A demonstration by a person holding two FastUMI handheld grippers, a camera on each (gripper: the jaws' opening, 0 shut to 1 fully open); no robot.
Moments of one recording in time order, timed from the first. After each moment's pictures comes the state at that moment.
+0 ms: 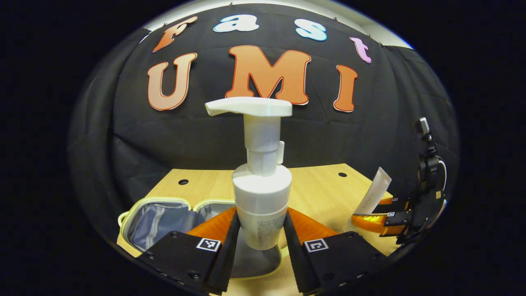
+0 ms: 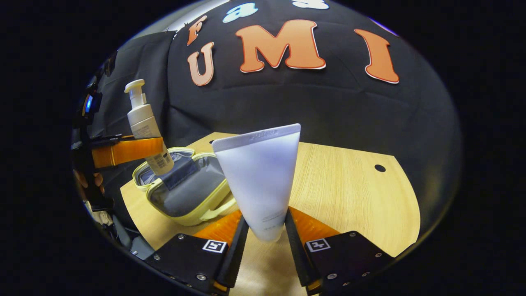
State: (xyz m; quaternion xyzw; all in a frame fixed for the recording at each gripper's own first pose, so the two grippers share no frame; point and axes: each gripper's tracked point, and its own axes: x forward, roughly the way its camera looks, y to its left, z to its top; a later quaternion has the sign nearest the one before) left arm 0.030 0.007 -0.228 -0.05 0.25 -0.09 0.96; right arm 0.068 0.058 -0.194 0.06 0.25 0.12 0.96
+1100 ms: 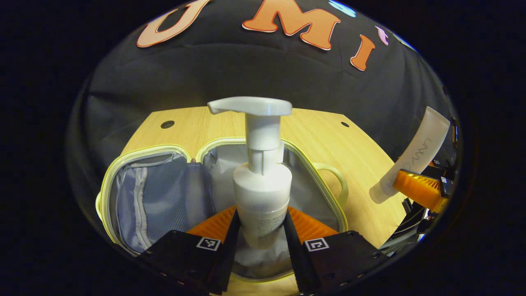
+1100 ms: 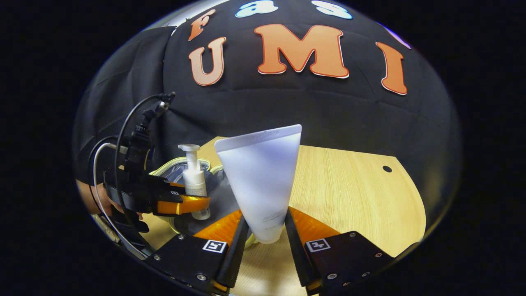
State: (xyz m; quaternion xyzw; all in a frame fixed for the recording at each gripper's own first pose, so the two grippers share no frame) left arm 0.032 0.073 -0.397 -0.08 0.47 -0.19 0.86; right arm 0.078 0.175 -0.171 0.07 0.27 0.06 0.96
